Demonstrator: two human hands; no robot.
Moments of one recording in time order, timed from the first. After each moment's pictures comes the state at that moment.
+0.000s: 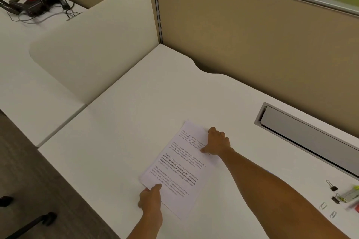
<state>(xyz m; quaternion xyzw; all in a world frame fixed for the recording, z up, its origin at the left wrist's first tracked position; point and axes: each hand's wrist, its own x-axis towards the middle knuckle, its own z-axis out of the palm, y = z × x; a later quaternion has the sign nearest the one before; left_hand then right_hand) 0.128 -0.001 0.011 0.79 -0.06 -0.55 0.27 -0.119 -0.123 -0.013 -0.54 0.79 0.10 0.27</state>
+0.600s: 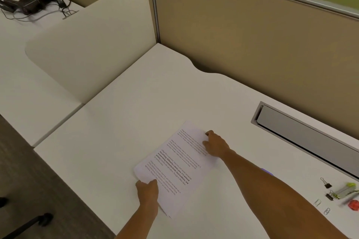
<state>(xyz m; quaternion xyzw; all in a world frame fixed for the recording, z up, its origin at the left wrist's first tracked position) 0.131 -0.016 -0.011 0.78 -0.13 -0.54 0.30 -0.131 -0.110 -0.020 -0.51 0.78 0.02 0.36</state>
